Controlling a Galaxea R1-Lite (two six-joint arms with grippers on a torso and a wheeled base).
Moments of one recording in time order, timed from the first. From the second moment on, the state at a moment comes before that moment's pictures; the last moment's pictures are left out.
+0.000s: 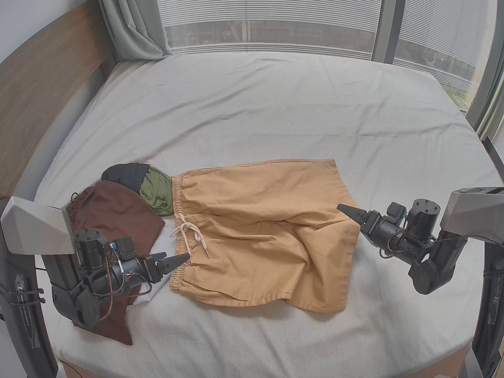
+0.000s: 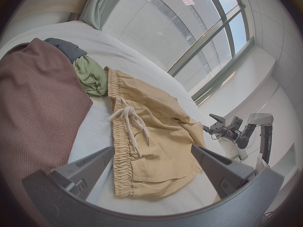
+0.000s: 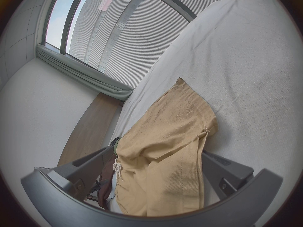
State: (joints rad) left arm -0.10 2.27 -0.38 -1.55 -0.59 -0.36; right arm 0.18 2.31 -0.66 -1.53 0.42 0.78
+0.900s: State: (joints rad) left arm -0.10 2.27 -0.38 -1.55 -0.59 -0.35; right arm 0.15 2.27 -0.62 -1.53 0.42 0.59
